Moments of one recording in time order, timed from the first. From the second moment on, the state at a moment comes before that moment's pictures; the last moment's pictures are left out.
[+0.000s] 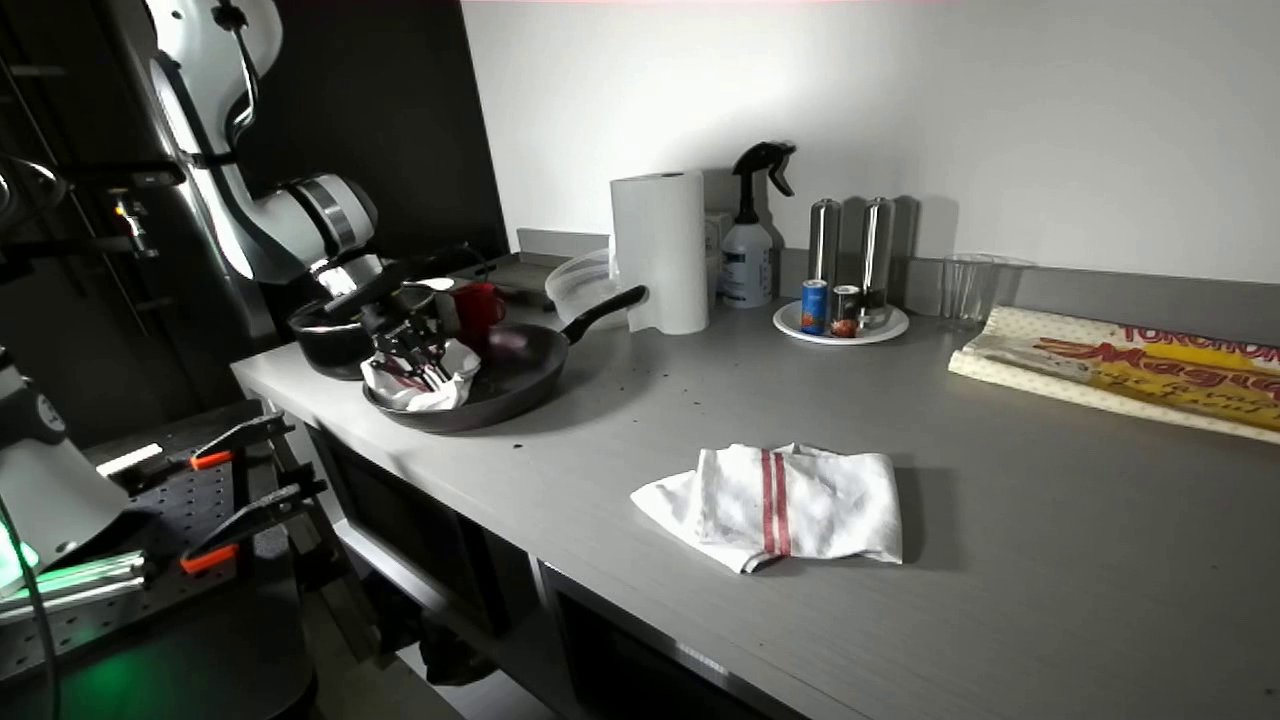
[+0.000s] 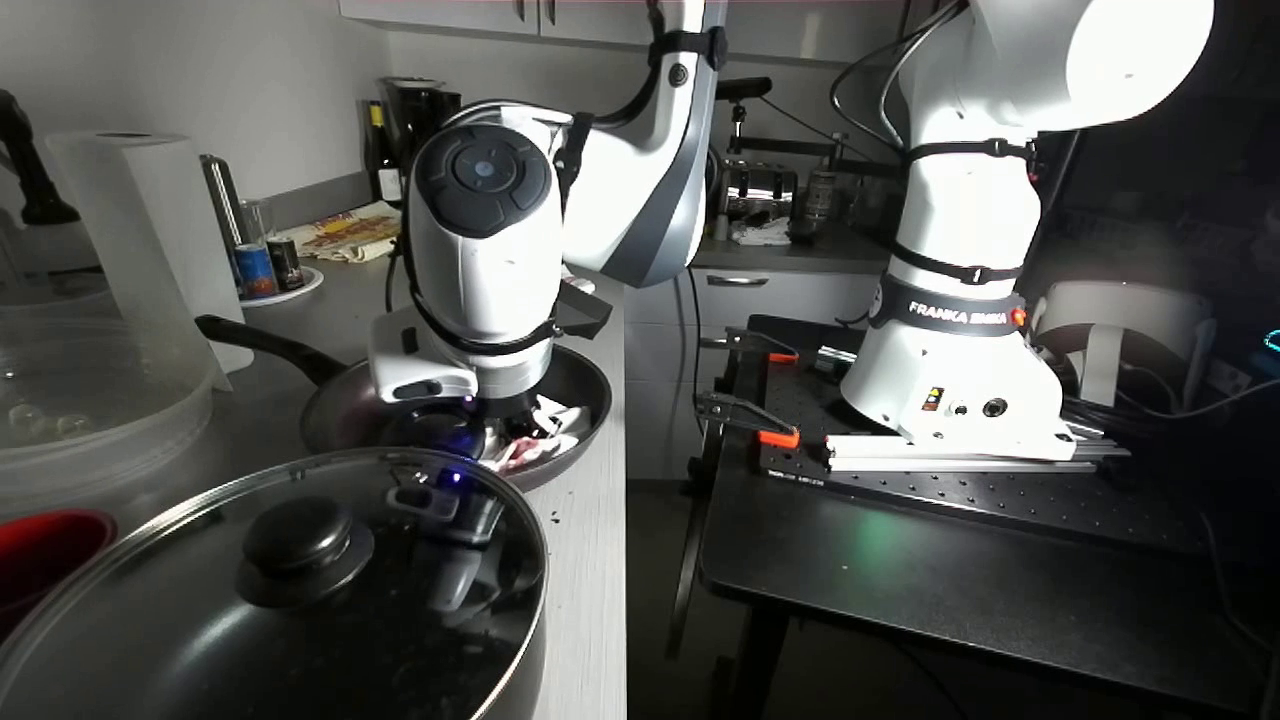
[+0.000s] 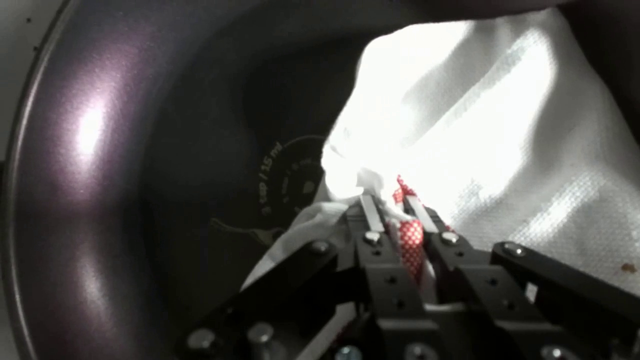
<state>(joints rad) 0.32 0.51 0.15 -2.38 -1.35 2.48 0.26</state>
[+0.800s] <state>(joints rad) 0.06 0.52 0.06 -2.31 -1.34 2.66 0.38</state>
